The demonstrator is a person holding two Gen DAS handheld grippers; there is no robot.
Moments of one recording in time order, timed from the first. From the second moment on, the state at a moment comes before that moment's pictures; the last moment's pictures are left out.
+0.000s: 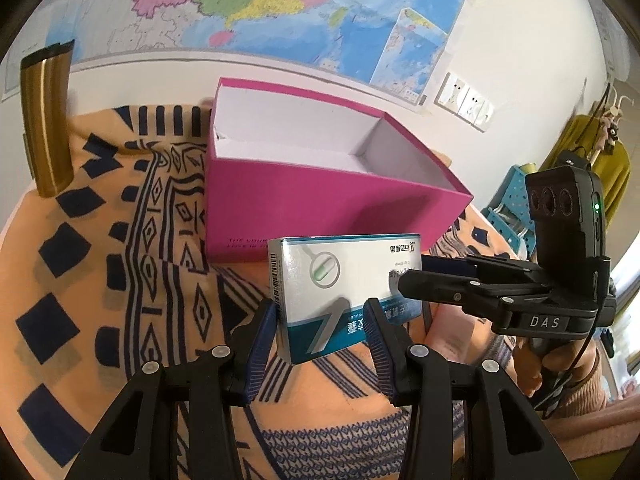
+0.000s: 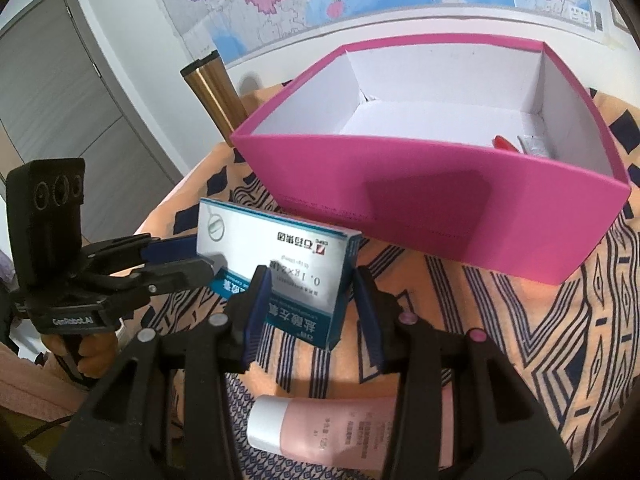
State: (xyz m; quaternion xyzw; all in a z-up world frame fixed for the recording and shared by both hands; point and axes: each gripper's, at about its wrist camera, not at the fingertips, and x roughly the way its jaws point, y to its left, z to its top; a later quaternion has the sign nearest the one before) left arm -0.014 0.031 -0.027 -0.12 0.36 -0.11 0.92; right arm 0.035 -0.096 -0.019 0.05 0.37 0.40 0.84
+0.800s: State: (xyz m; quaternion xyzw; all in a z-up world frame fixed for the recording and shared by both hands) left arm -0.004 0.022 -0.006 -0.10 0.33 -0.12 0.93; right arm 0.033 -0.113 0.014 0.06 0.33 0.39 0.86
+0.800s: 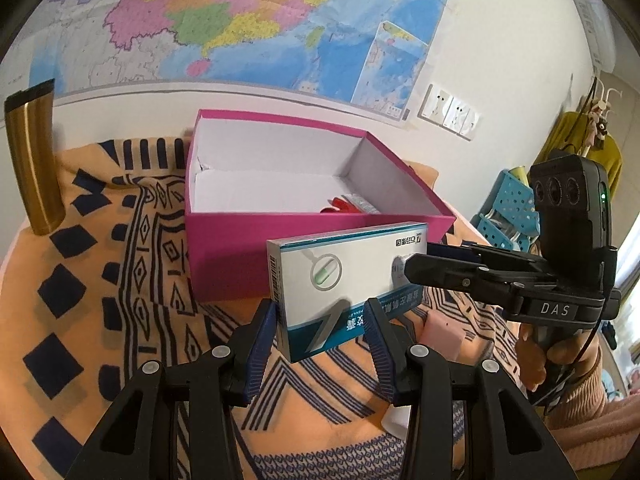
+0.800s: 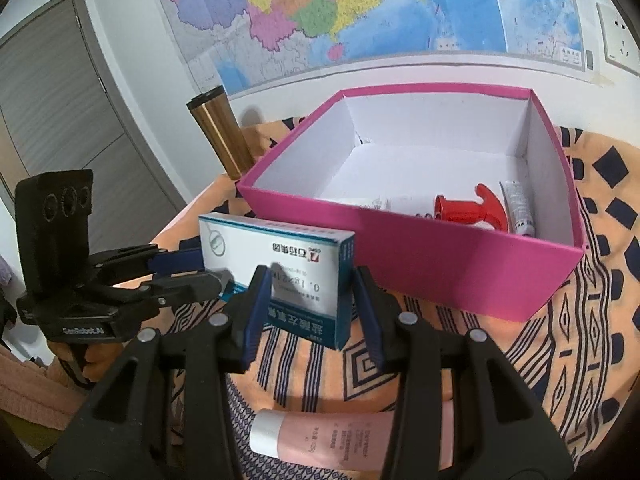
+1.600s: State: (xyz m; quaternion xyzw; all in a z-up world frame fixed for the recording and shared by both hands) left arm 0.014 0.023 0.016 -0.09 0.32 -0.13 0.94; right arm 0.045 -0.119 0.042 0.06 0.29 0.39 0.87
